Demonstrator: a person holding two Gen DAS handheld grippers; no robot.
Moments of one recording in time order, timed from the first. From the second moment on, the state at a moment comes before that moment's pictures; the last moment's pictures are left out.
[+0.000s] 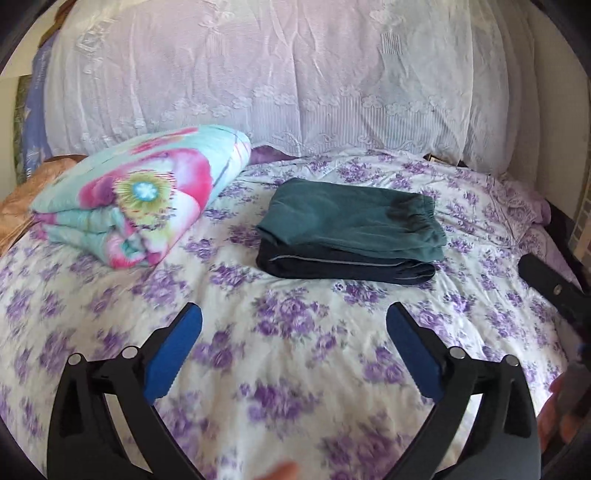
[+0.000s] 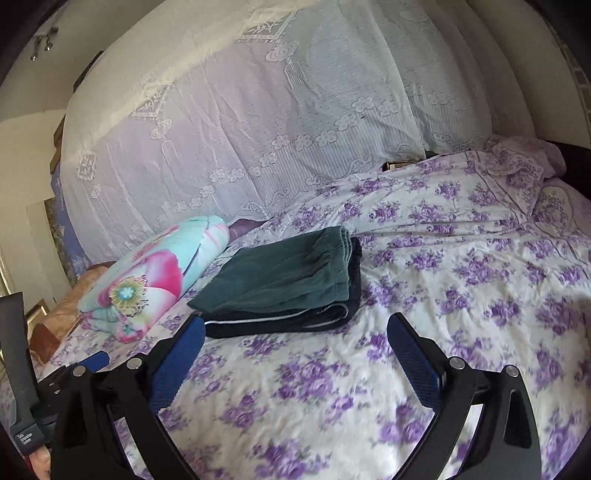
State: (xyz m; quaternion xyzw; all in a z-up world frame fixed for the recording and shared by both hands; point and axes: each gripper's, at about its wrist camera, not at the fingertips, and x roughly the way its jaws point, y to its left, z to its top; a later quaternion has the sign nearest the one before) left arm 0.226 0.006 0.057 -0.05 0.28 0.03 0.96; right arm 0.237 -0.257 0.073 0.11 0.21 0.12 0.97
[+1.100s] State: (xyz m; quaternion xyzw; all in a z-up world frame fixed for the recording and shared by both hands) left arm 0.181 0.002 0.052 0.01 0.26 0.05 0.96; right arm 0.220 -0.218 0.044 0.02 0.19 0.12 0.97
